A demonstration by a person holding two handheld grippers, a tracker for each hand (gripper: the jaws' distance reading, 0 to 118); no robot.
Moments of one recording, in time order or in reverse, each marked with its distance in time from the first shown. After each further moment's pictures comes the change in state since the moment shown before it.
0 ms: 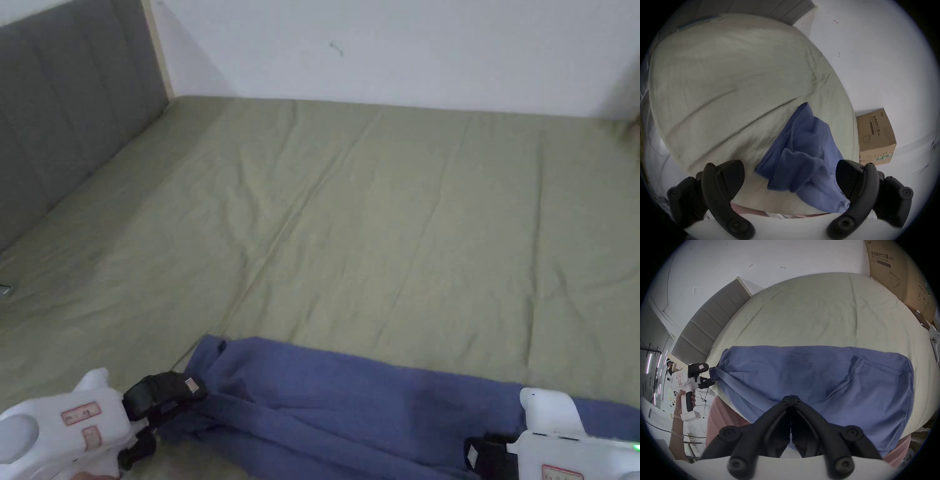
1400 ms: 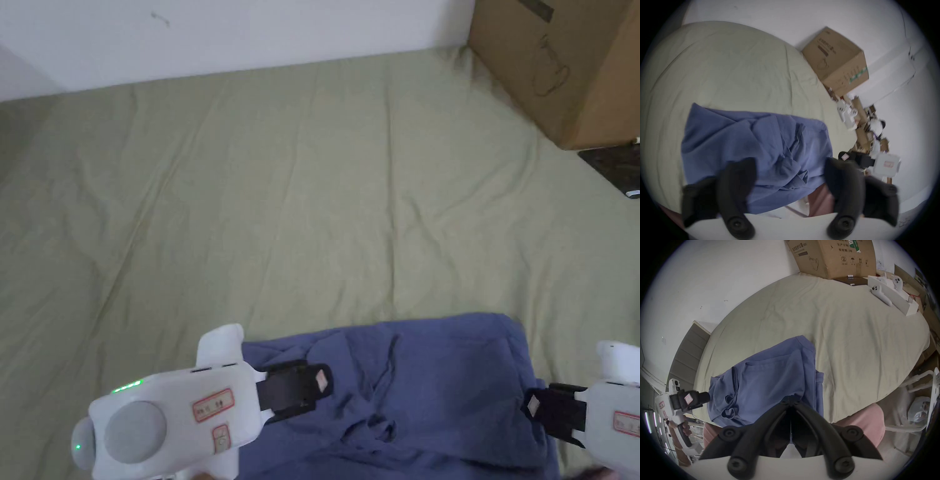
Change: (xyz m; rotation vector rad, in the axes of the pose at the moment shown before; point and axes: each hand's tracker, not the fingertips) left arm 0.229 -0.140 -0.093 -0.285 -0.200 -0.595; right arm 0.129 -0.054 0.108 0.166 -0.222 -0.386
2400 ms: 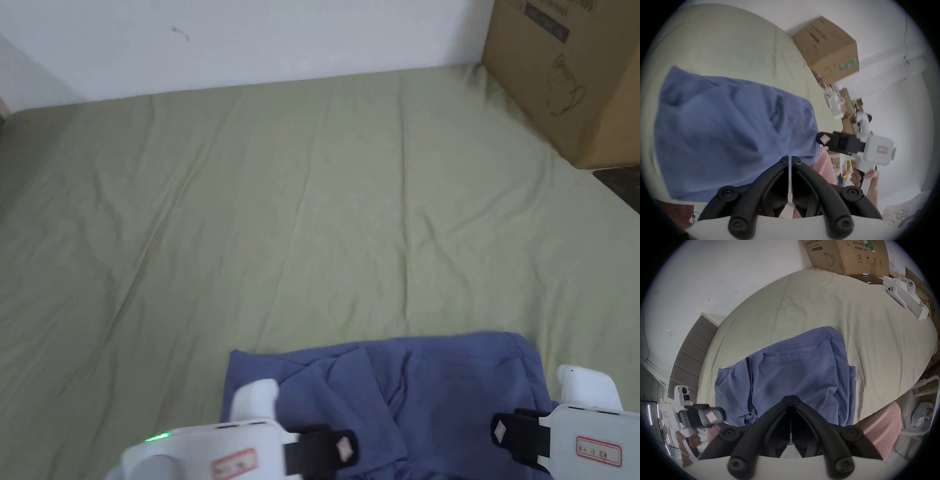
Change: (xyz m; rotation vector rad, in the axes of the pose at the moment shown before) left arm -0.018 -0.035 -0.005 -0.111 -0.140 0.057; right arm -0.017 -0.003 -0.030 -0.060 0.073 0.034
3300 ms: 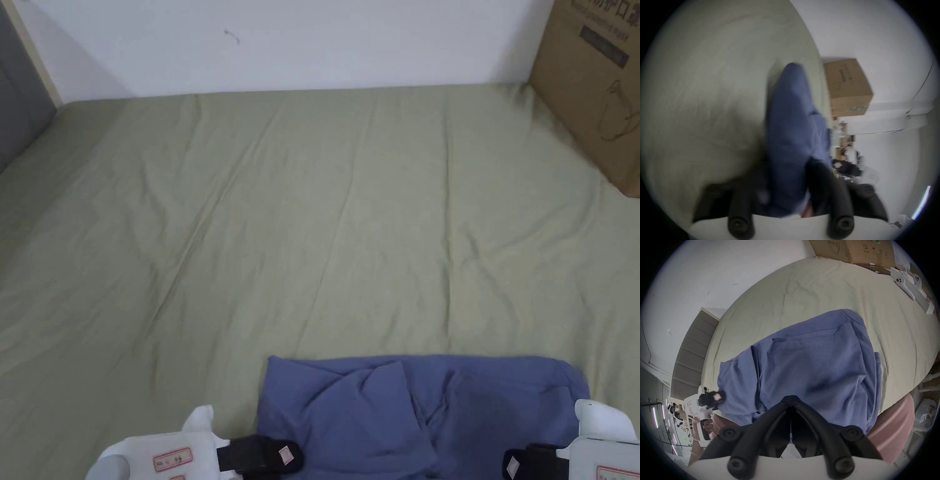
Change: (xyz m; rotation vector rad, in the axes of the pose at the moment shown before) left arm -0.139 0.001 0.016 0.022 0.000 0.373; right arm -0.022 -0.006 -0.024 -0.096 0.024 -0.029
